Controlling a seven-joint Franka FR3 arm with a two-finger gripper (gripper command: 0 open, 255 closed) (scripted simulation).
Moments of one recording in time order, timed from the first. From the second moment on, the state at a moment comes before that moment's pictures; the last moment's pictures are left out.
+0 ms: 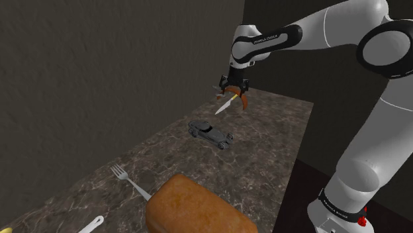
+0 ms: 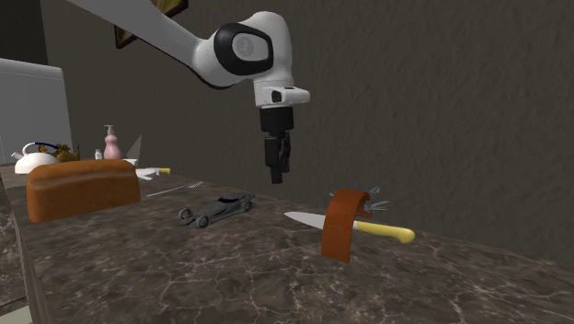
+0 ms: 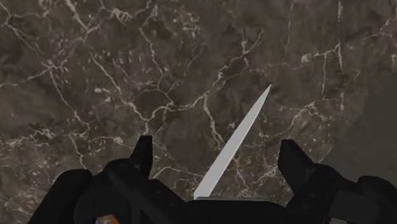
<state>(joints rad) -0.17 0.02 0.09 -1.91 0.01 2.03 0.81</state>
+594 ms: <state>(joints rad) -0.18 0.33 0.03 -1.63 -0.04 2.02 1.08</state>
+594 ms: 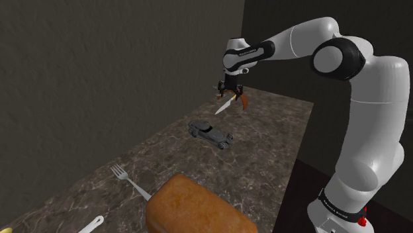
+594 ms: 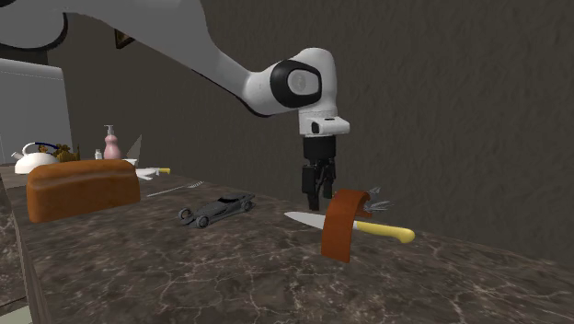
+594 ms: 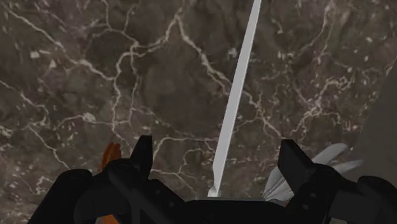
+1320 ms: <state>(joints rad) -0.20 0.50 0.00 -1.51 -0.04 2.06 1.17</state>
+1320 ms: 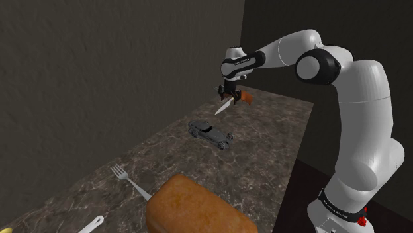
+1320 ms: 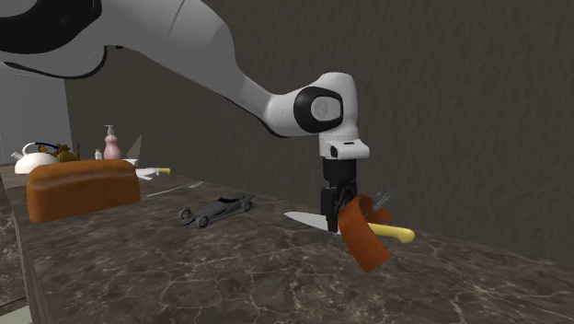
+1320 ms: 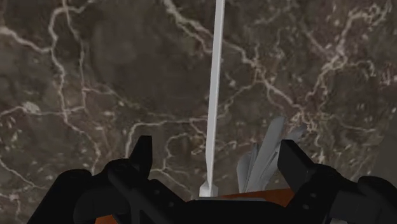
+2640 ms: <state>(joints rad) -0.20 0.50 0.00 -1.51 -0.04 2.05 1.17</state>
